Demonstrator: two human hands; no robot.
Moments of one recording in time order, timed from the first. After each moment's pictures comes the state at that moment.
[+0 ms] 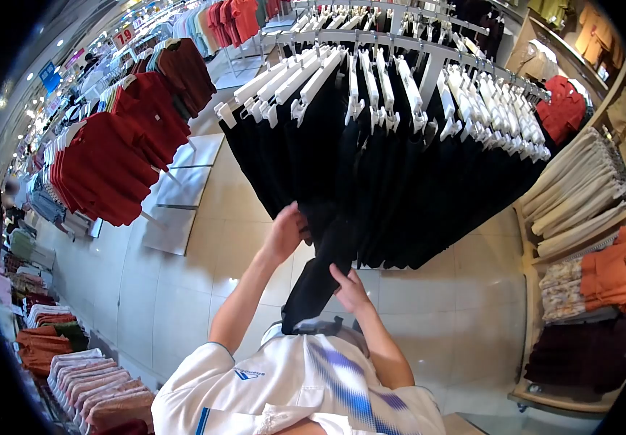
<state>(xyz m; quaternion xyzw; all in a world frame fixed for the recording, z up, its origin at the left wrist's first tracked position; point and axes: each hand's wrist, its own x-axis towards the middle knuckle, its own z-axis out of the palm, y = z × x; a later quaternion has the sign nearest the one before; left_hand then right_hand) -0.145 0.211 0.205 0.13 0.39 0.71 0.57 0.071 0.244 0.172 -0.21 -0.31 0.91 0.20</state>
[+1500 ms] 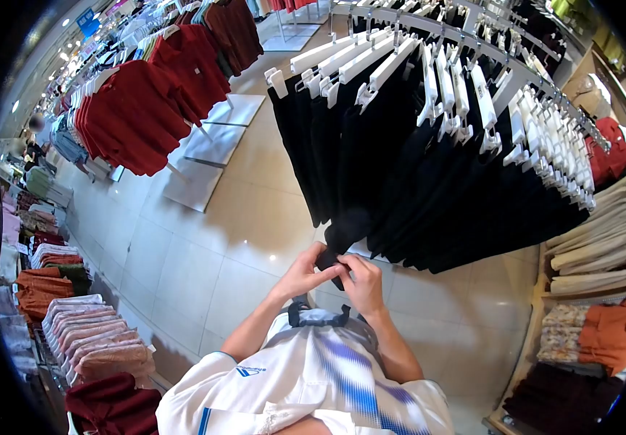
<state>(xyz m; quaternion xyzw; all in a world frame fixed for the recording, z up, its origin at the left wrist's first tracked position) -0.084 0.127 0.247 0.42 0.68 0.53 0.27 0.035 0.240 0.249 -0.15 -0.84 0.43 0.29</state>
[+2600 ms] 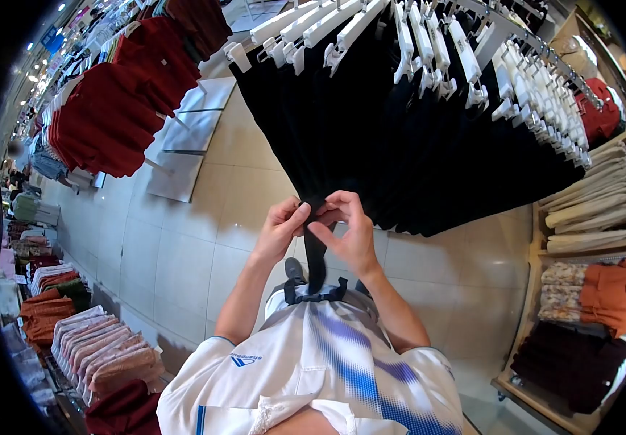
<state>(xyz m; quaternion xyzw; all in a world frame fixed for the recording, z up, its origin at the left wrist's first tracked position) -0.108 0.148 0.266 0.24 0.50 0.70 0.45 0.007 0.254 0.272 -0.14 -0.67 0.65 0.34</state>
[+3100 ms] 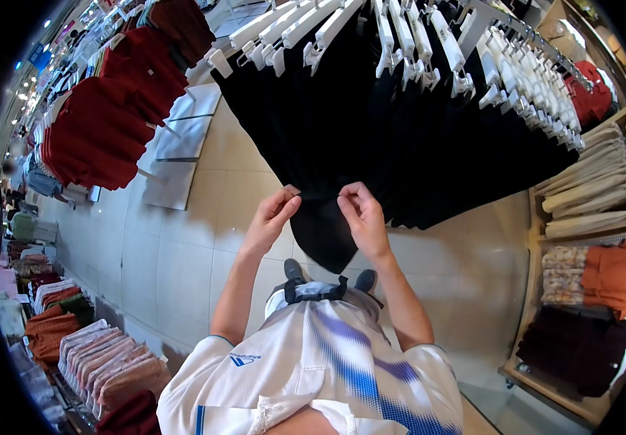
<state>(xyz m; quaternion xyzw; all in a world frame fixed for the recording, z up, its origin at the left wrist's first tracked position) -0.129 0.158 0.251 0.38 0.61 0.62 0.32 0.024 0.292 0.257 -0.23 -0.65 0.67 0.27</state>
